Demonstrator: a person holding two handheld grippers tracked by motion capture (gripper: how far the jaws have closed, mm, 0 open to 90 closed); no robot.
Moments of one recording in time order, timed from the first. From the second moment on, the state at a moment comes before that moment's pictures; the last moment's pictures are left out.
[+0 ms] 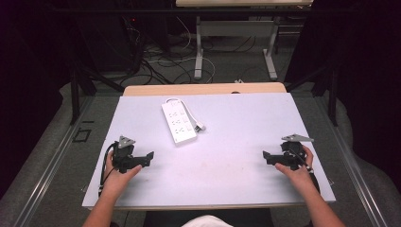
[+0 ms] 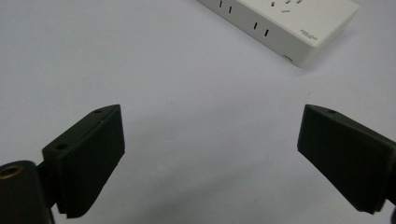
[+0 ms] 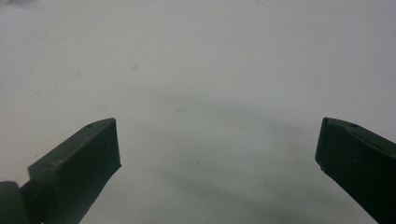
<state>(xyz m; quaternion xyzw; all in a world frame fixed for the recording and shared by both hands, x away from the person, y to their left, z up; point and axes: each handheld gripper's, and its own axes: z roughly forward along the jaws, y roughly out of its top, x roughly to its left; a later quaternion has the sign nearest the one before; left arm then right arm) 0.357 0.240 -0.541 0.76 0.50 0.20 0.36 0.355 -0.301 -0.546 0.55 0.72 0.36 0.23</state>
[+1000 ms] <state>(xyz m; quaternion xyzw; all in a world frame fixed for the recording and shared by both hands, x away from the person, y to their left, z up) 0.351 0.205 -0.536 0.80 0.46 0.18 0.35 0.352 -0.297 -0.546 0.54 0.73 0.36 0.22</state>
